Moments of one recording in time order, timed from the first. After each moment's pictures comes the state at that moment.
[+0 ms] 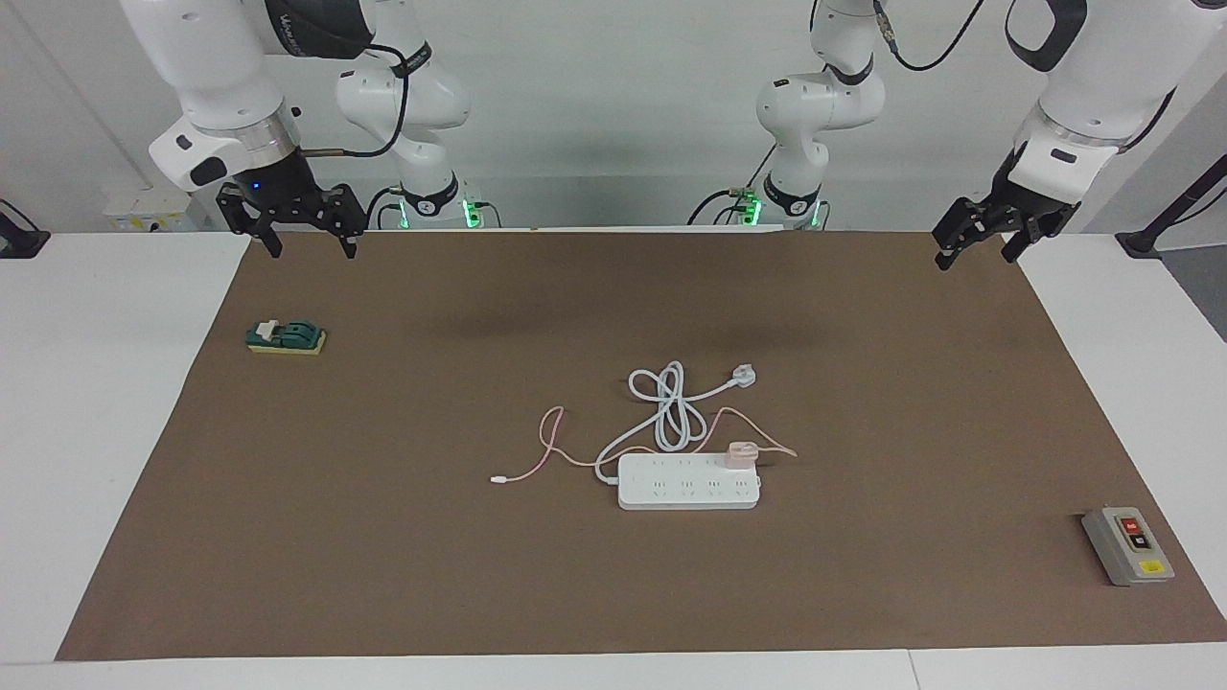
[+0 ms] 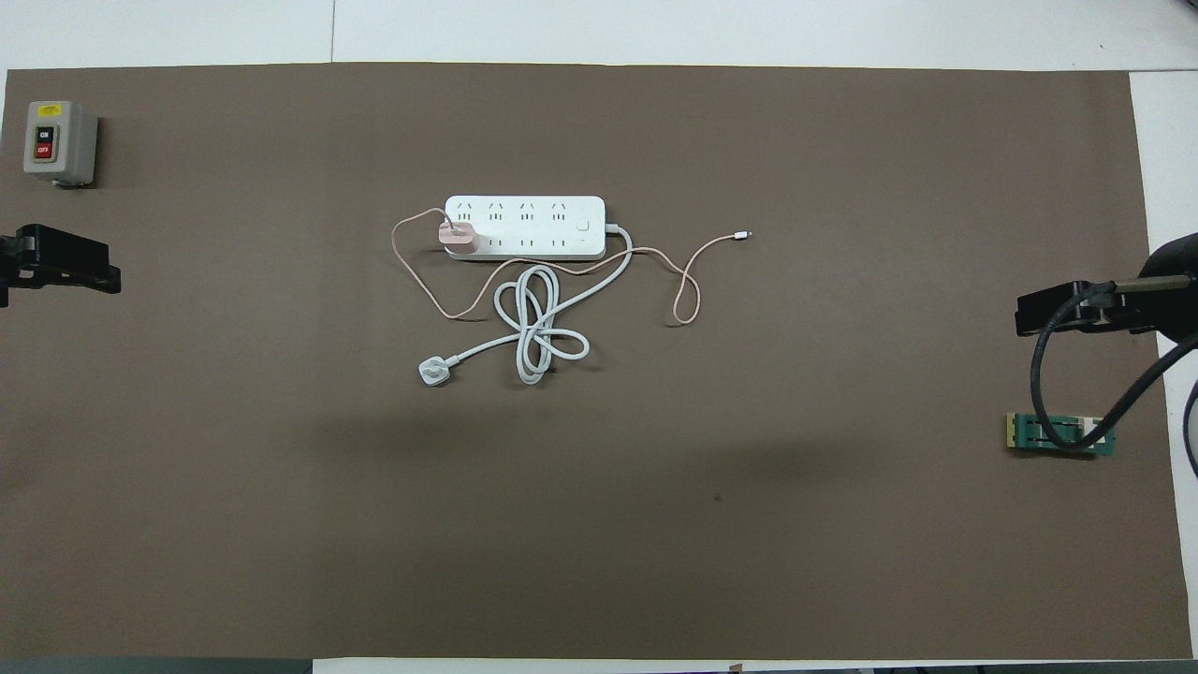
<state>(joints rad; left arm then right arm) 0.05 -0.01 -0.09 -1.57 0.00 1.56 -0.08 -0.06 -0.11 0.08 -1.73 -0.03 1.59 0.03</state>
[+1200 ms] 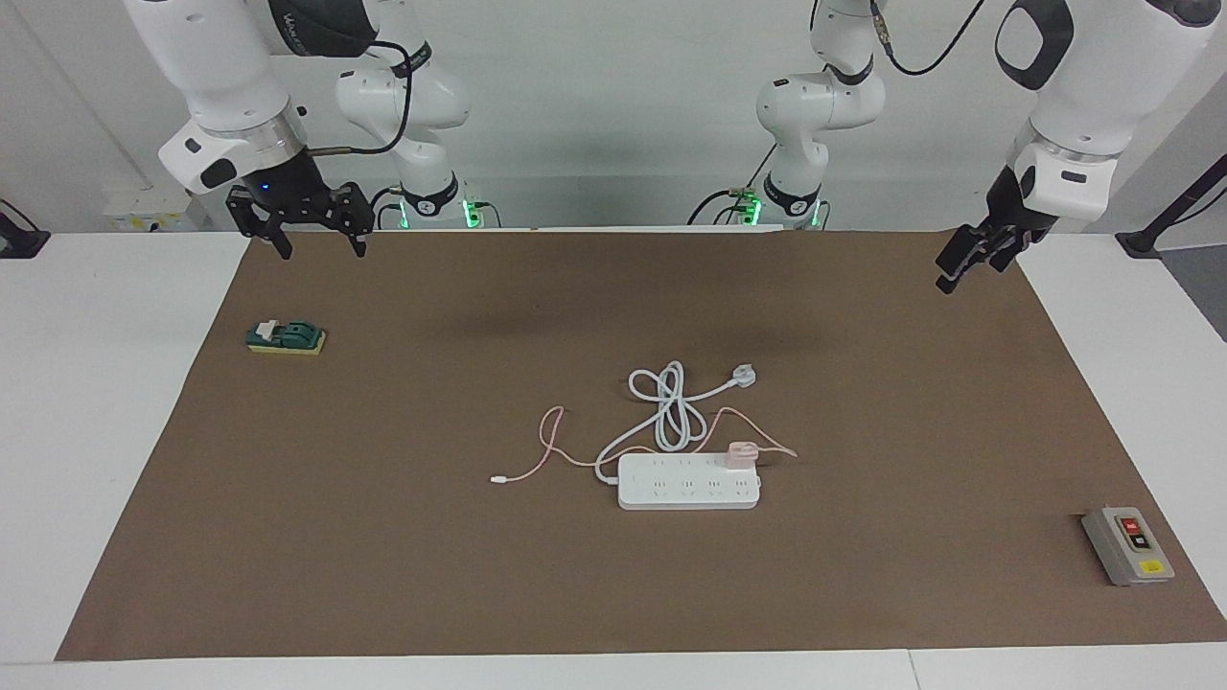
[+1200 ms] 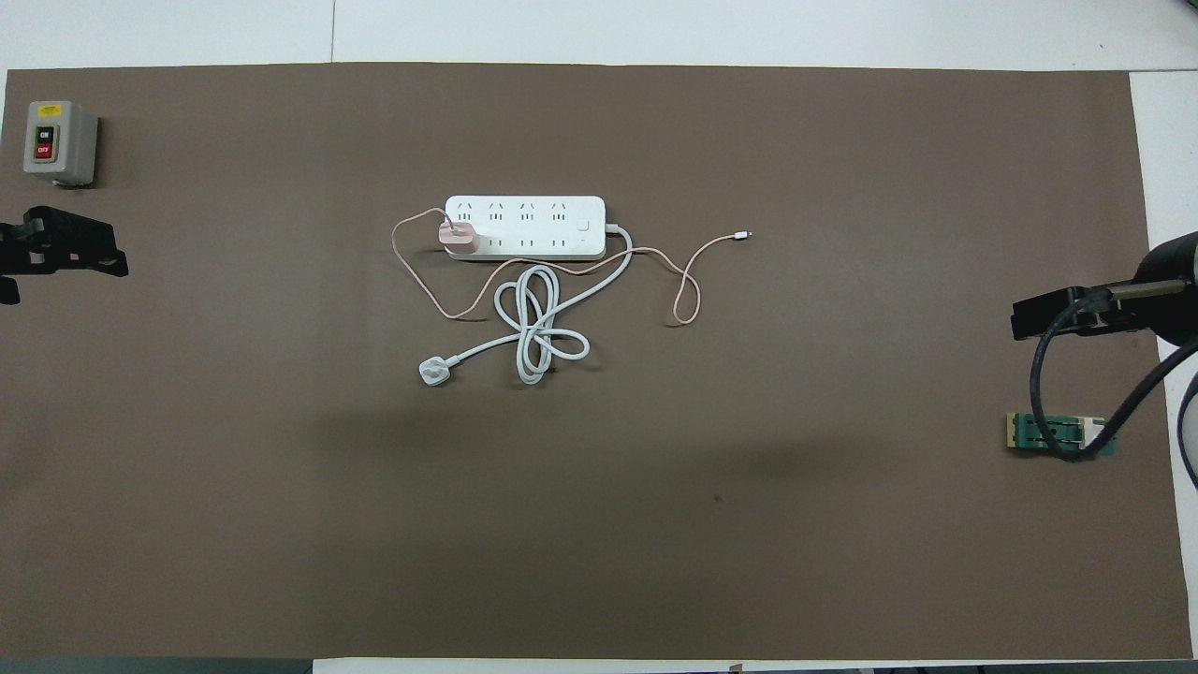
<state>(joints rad) 0.04 0.00 -0.09 -1.62 -0.01 1.66 -0.49 -0.05 -0.10 0.08 -1.73 0.04 1.59 0.08</state>
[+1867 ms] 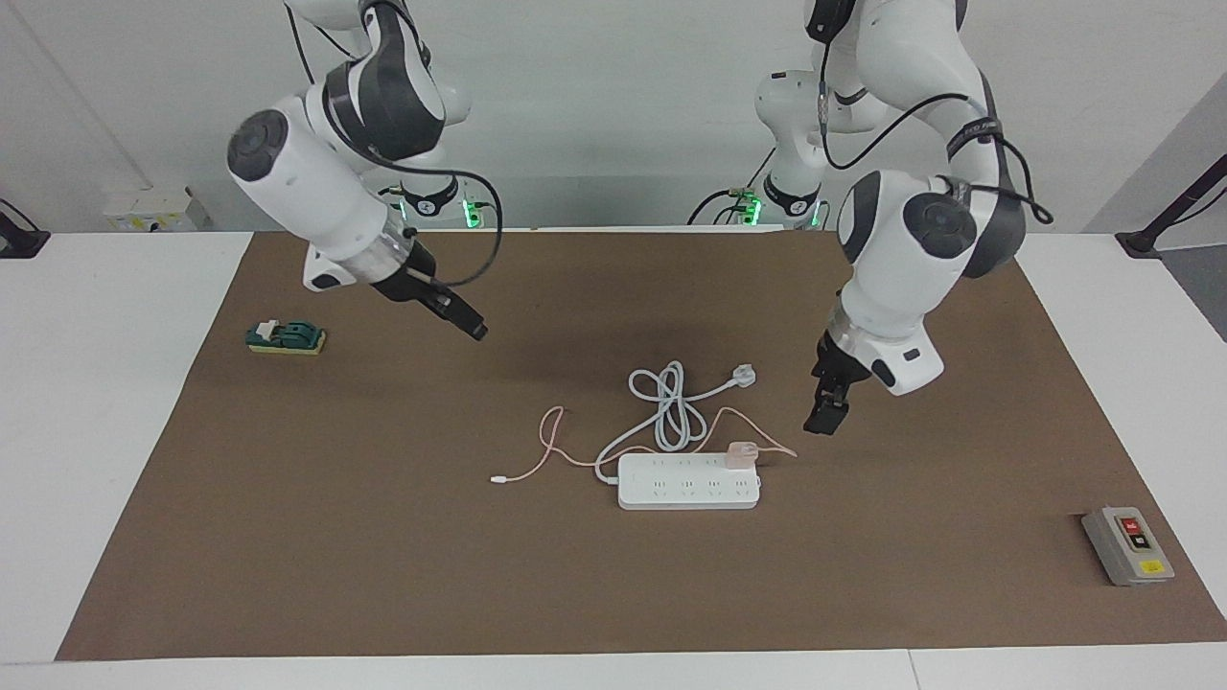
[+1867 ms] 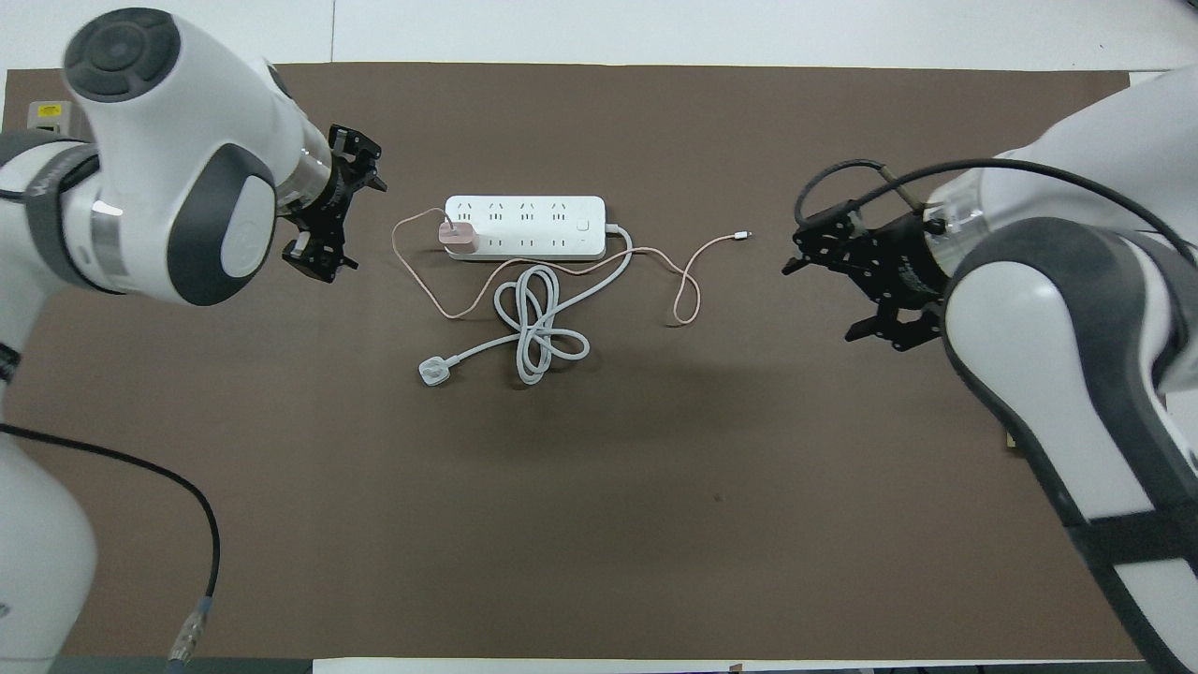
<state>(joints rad) -0.25 0.44 -0.09 -1.47 -0.02 1.92 -1.55 0.10 0.17 0.08 -1.76 0.45 1.86 0.91</state>
